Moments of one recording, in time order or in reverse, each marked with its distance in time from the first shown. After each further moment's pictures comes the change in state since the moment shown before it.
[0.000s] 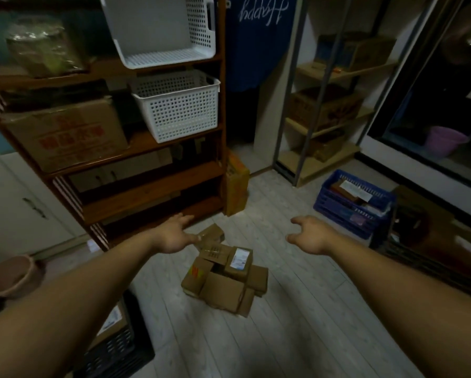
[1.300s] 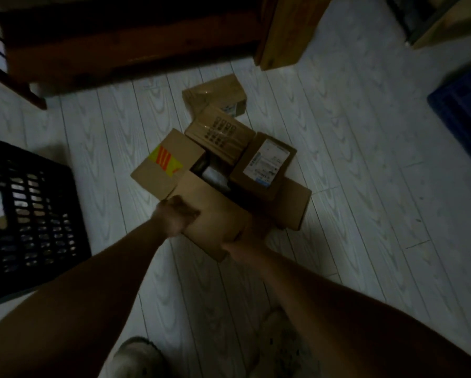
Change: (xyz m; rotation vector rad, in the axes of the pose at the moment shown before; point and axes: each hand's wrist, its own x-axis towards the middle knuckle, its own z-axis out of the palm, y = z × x) left_hand 0.427 -0.245 0.416 -0.378 -0.188 -0.461; right_hand 0.401 0.054 0.498 0.260 -0.706 0.171
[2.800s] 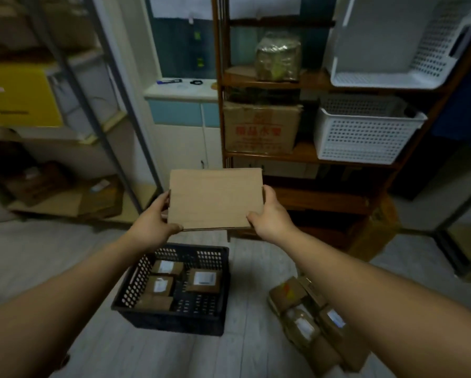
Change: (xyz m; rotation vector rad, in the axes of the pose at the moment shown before) left_hand -0.704 -0.109 -0.349 -0.540 0.891 0.202; right_hand -0.594 -0.355 0.085 -0.109 0.391 -0.988
